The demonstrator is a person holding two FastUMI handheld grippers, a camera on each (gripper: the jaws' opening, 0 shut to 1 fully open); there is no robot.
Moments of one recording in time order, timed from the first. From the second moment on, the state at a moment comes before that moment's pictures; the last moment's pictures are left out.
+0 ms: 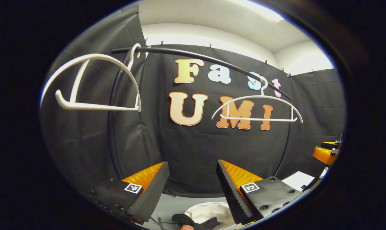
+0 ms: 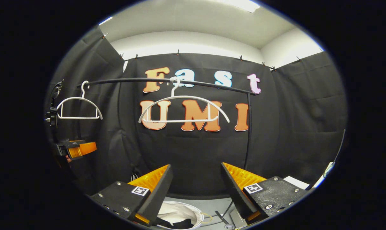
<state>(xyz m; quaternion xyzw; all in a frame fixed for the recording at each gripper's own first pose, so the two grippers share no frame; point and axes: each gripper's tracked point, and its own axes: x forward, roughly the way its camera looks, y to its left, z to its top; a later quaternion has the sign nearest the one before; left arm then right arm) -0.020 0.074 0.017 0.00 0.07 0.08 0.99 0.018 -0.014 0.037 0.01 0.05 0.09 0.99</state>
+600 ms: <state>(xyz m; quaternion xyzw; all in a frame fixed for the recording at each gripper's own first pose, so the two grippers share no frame) -0.011 0.066 0.053 -0.01 0.01 0.06 1.00 0.025 -0.045 0.081 -0.01 -0.01 0.05 1.00</state>
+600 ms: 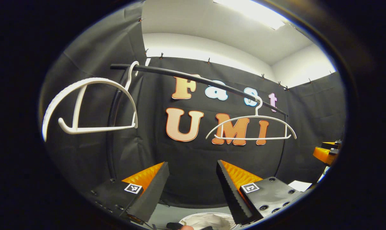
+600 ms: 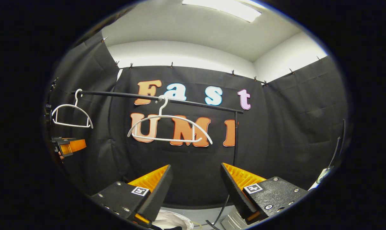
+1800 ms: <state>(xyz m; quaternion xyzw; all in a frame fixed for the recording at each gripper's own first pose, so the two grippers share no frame) -0.010 0.053 0.057 0.01 0.00 0.05 1.00 0.025 -0.040 0.063 0.00 0.01 0.06 1.00</state>
